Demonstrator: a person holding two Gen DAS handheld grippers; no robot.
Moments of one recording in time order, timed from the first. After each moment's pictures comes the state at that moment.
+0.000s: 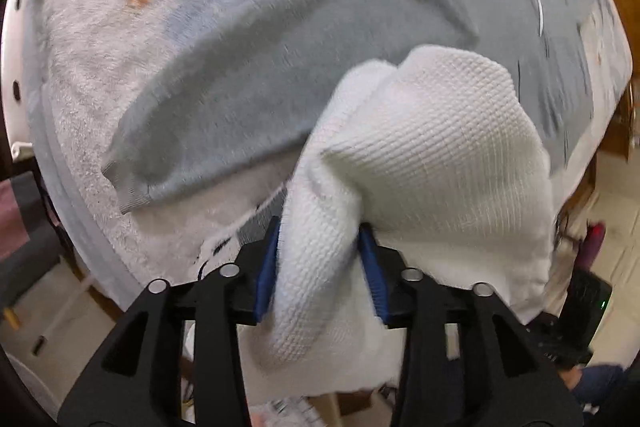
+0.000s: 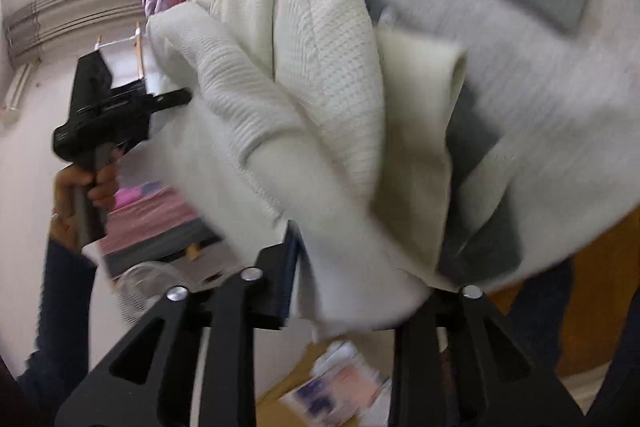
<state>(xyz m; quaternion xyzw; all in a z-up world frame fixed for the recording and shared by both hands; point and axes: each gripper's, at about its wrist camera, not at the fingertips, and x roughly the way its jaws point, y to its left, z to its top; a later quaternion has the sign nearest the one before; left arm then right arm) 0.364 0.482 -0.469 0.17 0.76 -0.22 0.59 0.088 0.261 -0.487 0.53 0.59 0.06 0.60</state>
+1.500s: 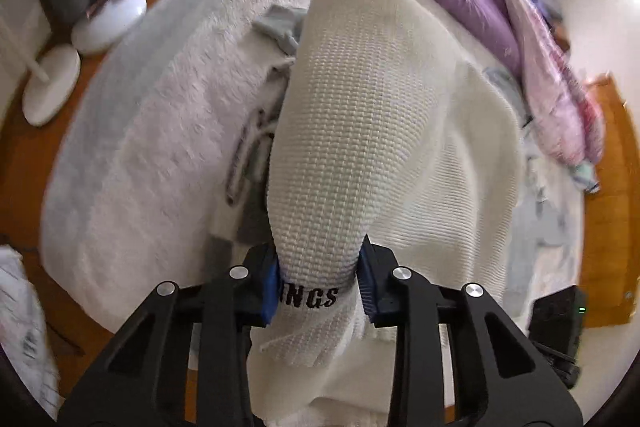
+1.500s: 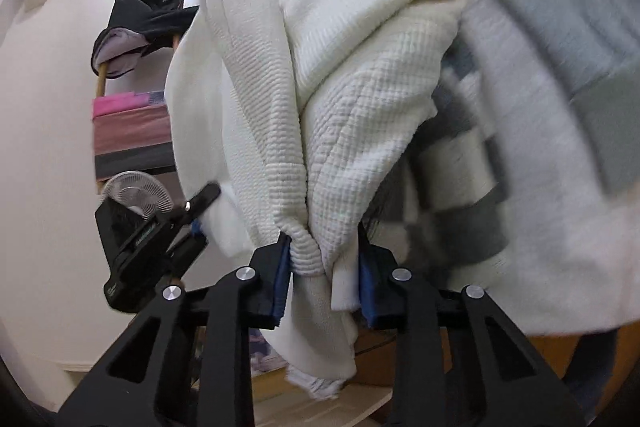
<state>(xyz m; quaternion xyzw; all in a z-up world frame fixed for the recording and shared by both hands) 0.157 0.605 -0.419 -0.20 0.60 0.00 0.77 0.142 0.240 -0.491 0.45 0.63 0.23 0.59</state>
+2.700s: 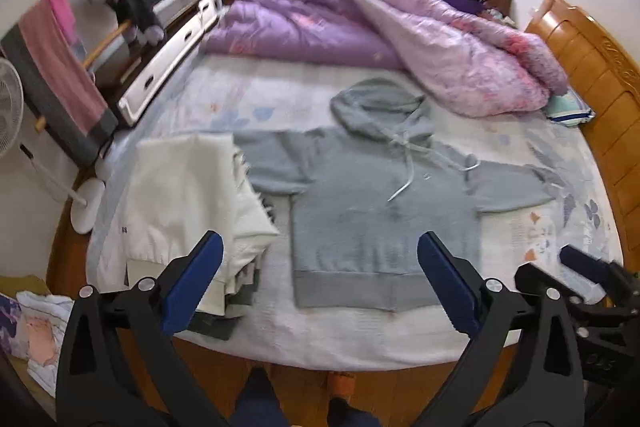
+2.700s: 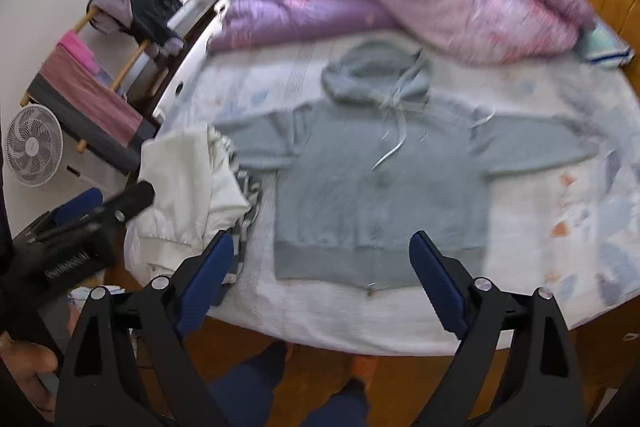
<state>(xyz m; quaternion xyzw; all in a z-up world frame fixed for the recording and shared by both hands) 0.064 0.185 -0.178 0.00 0.48 0.00 0.88 0.073 -0.055 -0.189 0.10 0.51 0.11 0.85</state>
